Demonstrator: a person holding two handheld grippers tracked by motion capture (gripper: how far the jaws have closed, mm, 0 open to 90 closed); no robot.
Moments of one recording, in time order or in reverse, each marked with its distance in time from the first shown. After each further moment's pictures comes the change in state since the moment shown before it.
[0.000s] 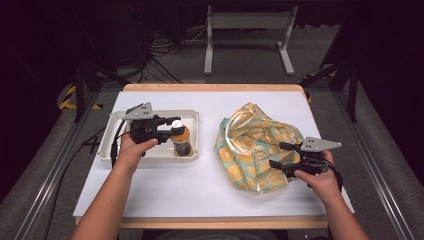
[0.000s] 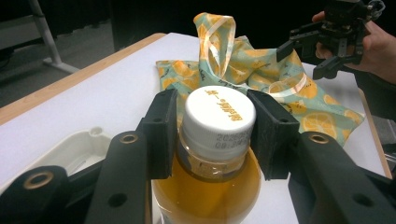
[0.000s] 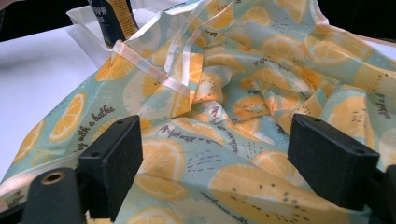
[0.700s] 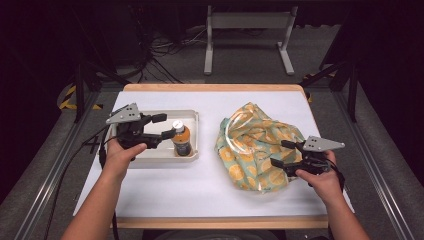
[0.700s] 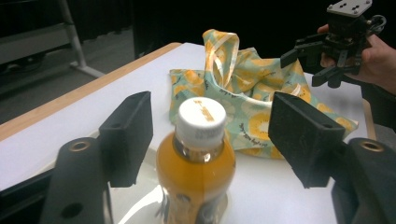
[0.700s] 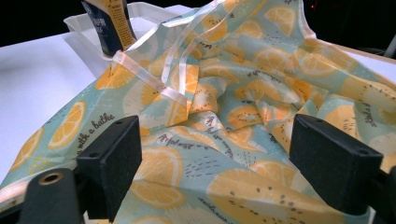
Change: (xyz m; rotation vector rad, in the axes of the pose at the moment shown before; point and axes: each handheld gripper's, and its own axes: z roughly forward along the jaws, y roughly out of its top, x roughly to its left) left arm -0.026 0.010 -0.042 -0.025 0.108 -0.020; right arm 0.002 0.005 -0.005 -0.027 -0.024 -0.015
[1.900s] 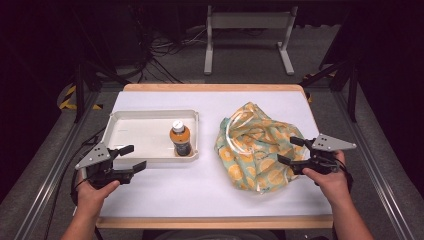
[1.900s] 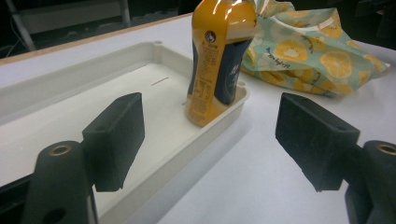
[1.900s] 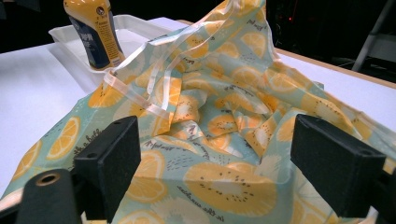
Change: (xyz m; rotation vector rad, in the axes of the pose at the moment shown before) left arm -0.022 -0.099 -0.063 0.026 0.172 -0.094; right arm -0.002 0.007 -0.019 -0.035 -0.068 -0.007
